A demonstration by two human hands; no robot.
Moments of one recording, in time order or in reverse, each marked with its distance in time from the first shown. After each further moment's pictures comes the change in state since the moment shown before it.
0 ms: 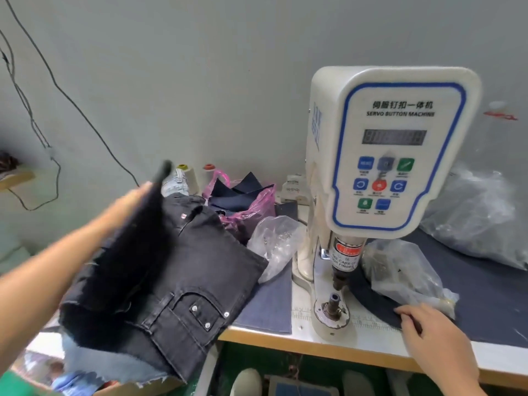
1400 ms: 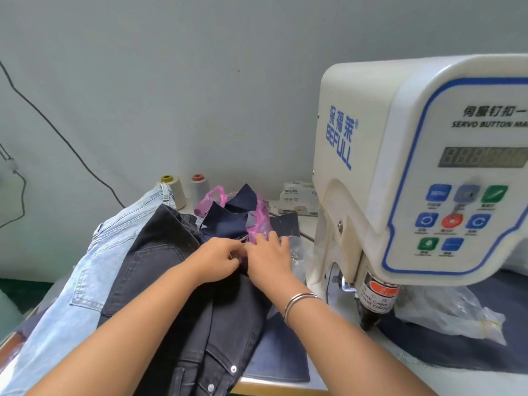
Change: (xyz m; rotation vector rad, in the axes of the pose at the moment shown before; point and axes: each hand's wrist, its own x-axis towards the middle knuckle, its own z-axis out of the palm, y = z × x) left_hand 0.041 0.006 0.139 0.375 -0.471 0.482; right_hand 0.097 -0.271 0.106 -0.260 -0.258 -0.505
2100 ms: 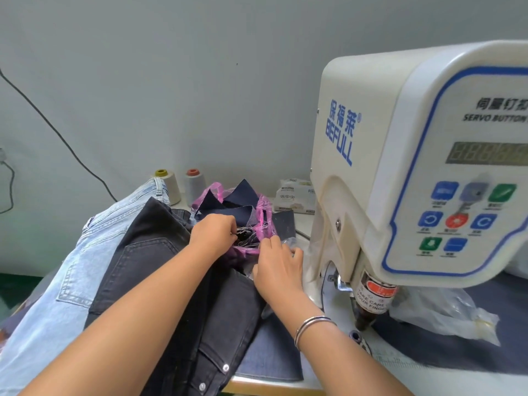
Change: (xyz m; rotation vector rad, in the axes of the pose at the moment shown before) left_hand 0.038 0.008 0.000 0.291 0.233 -0.232; right_hand -0.021 0.014 0.019 0.089 0.187 0.143
